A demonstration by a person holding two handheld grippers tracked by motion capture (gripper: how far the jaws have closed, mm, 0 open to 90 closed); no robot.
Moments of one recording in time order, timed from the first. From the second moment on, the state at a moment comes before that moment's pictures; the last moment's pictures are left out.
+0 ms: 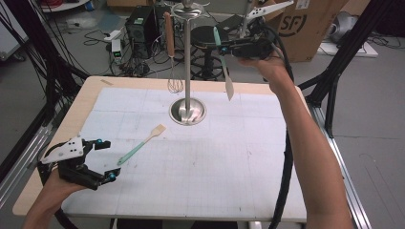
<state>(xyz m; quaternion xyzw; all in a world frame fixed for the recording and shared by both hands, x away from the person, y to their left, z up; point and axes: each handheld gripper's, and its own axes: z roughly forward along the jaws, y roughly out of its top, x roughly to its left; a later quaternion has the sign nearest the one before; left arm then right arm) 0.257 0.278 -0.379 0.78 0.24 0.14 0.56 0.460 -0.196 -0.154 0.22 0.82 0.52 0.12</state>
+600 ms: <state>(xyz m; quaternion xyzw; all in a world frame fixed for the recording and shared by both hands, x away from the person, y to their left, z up) 0.258 0.275 -0.382 0.79 0.24 0.14 0.55 0.486 -0.192 -0.140 0.21 0.81 0.53 0.12</state>
